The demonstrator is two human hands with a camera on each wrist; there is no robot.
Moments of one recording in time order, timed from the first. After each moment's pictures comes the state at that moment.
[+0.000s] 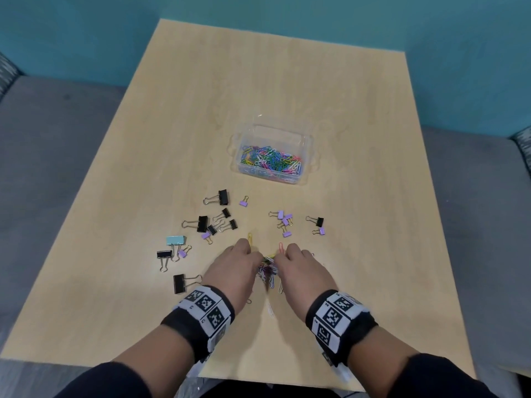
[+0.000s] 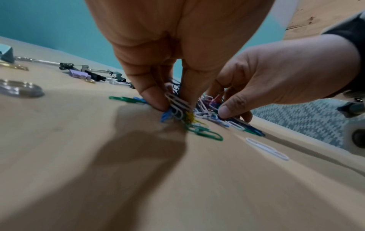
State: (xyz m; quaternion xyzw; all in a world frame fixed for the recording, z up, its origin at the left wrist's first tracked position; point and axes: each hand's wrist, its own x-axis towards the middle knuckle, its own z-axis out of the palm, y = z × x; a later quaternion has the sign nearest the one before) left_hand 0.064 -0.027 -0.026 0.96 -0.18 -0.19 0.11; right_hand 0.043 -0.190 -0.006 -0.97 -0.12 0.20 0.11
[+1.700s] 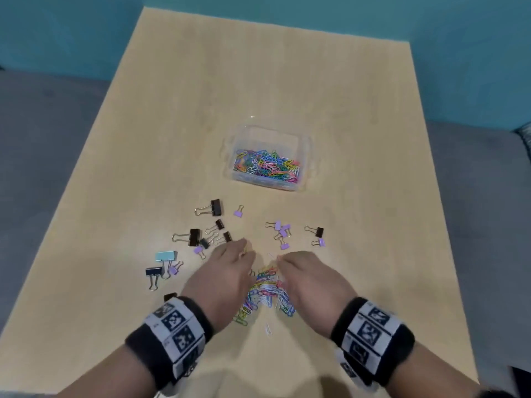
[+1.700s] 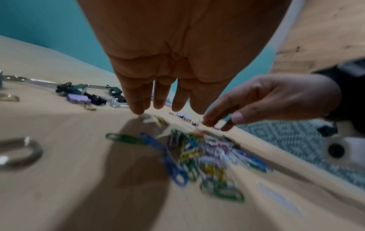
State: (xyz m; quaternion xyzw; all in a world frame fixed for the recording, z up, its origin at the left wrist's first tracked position) left_hand 0.084 -0.009 -0.013 0.94 -0.23 -0.16 0.19; right_hand 0.064 -0.222 0.002 -0.95 -0.19 0.20 0.15
